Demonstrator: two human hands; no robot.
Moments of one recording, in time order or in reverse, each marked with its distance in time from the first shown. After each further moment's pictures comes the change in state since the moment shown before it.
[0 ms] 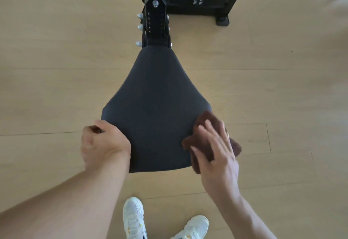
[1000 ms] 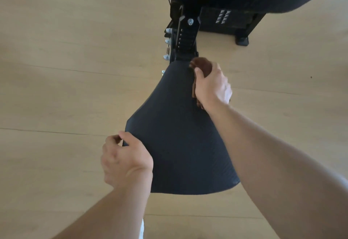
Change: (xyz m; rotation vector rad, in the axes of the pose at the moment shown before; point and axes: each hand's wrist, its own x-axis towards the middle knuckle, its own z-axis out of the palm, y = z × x) left_hand 0.000 -0.001 -0.002 -0.058 -0.037 -0.038; right_hand 0.224 -0.084 0.075 -0.111 -0.049 0.260
